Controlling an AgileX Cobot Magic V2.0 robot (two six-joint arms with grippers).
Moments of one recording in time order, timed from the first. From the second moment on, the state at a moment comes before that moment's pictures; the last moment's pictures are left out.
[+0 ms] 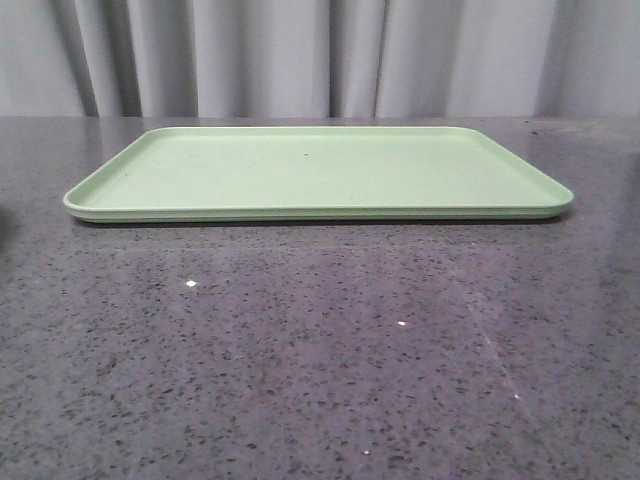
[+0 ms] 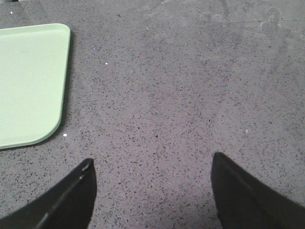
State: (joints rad) left arm 0.03 0.53 -0.67 -0.05 0.59 -0.03; right arm -0.03 0.52 -0.57 -0.06 0.60 0.20
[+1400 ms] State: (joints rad) left arm 0.33 1.27 -0.92 0.01 0.90 0.00; right arm 0.03 0.55 -0.57 -0.07 0.61 0.20
